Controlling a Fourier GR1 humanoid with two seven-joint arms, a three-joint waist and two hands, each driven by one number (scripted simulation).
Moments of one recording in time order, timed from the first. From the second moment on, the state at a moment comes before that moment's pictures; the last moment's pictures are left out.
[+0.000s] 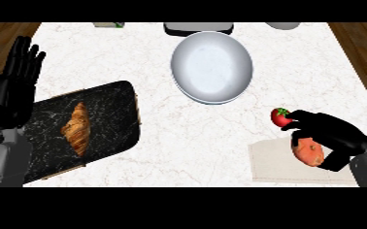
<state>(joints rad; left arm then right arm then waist) -0.24 0.32 0.20 -1.50 0.16 0.03 -0.02 -0.21 -0.54 0.09 -1.07 1.12 0.10 -0.95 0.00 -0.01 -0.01</state>
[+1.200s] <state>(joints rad) -0.28 0.31 0.19 -1.49 0.15 0.02 -0.01 -0.68 -0.88 -0.32 -0.46 1.06 0.09 -0.74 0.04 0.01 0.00</state>
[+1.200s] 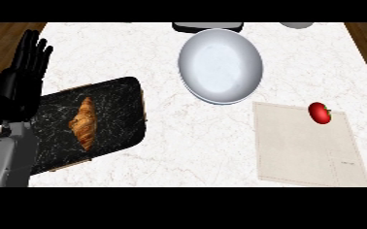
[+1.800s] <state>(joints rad) -0.26 0.32 0.21 -1.48 0.15 0.02 -0.02 -0.94 -0.91 -0.40 -0.45 0.89 0.33 -0.84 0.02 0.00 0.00</state>
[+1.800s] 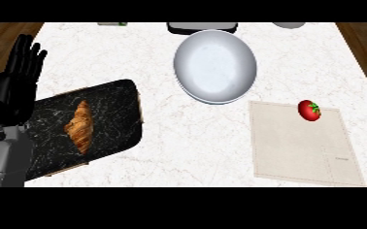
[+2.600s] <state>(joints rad) -0.23 0.31 0.22 -1.48 0.14 0.02 -0.03 -1.14 -0.61 -0.31 -0.72 0.73 0.64 -0.42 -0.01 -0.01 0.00</state>
